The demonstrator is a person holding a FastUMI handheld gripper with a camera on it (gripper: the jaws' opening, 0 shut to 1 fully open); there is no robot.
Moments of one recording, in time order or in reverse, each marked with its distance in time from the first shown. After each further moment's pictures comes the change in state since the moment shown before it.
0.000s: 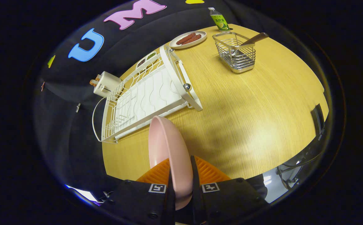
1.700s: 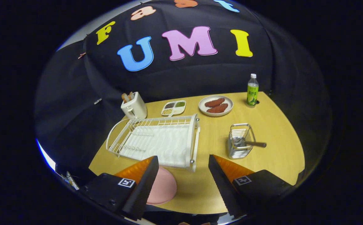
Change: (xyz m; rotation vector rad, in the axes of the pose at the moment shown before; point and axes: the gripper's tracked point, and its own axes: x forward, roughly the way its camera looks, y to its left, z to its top) arm -0.128 0.023 0.167 -0.506 -0.470 0.016
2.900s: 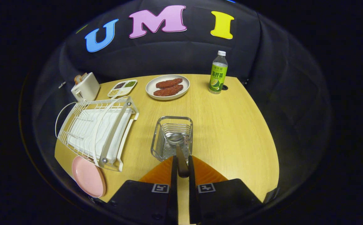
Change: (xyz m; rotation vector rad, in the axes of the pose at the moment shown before) arm 0.081 -0.164 -0.051 -0.040 0.248 -0.194
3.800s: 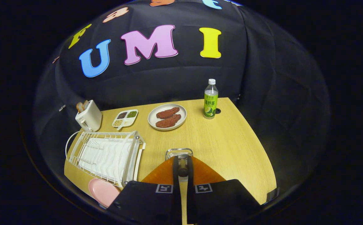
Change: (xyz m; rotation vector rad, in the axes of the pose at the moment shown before) arm -0.065 0.007 0.090 0.100 -0.229 -0.020
